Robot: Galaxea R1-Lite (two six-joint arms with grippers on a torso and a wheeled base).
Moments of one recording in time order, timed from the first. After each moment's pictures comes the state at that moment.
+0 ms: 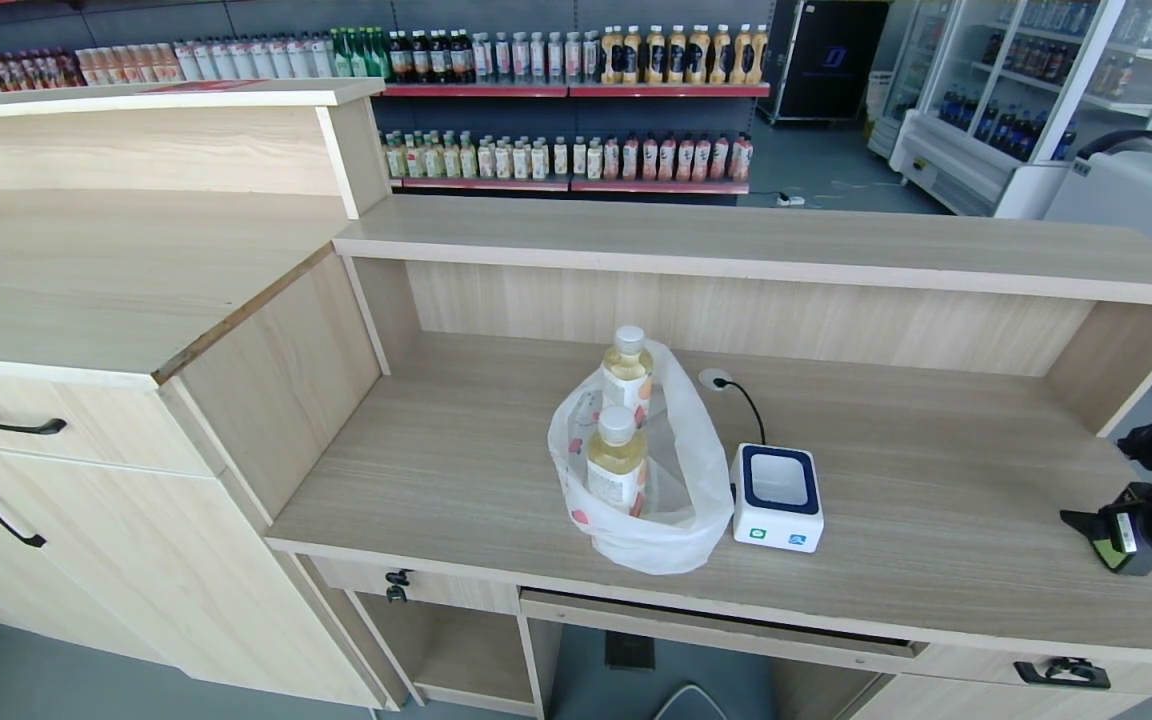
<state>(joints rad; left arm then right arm) 0.00 0.00 0.00 0.00 0.00 0.00 -0.64 2.25 -0.99 -0.70 0.28 -0.59</state>
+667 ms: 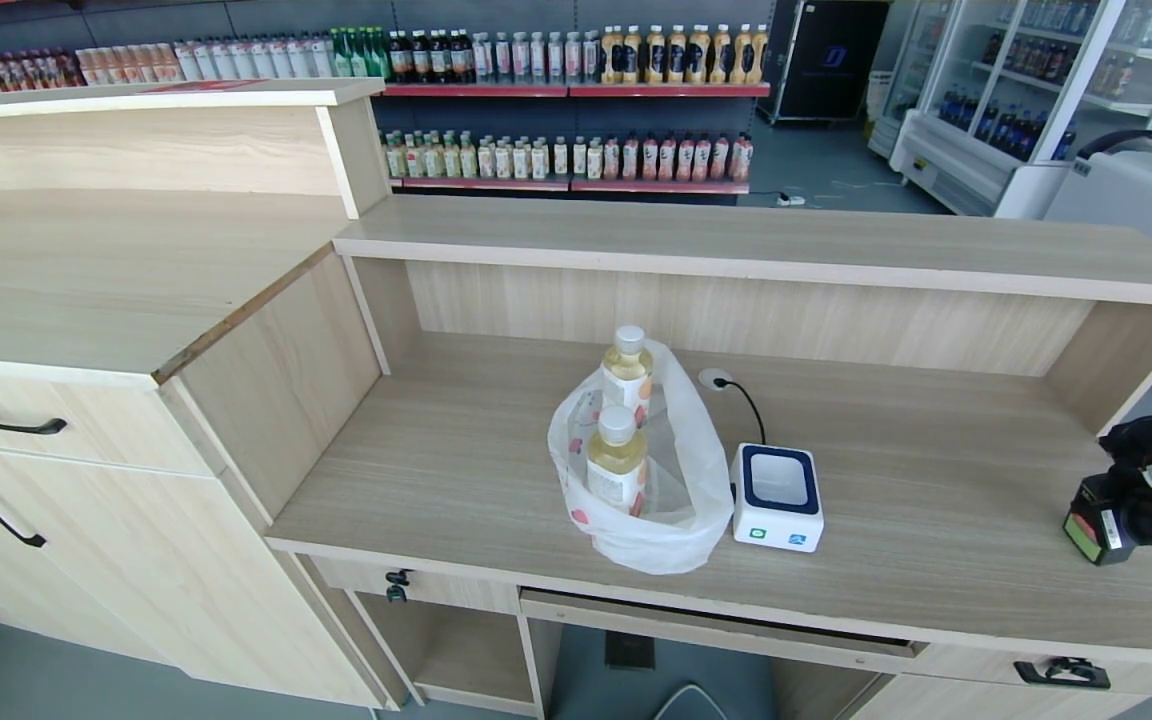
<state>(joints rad) 0.00 0.00 0.00 0.00 0.00 0.00 -0.61 2.25 -0.99 -0.70 0.28 -0.61</state>
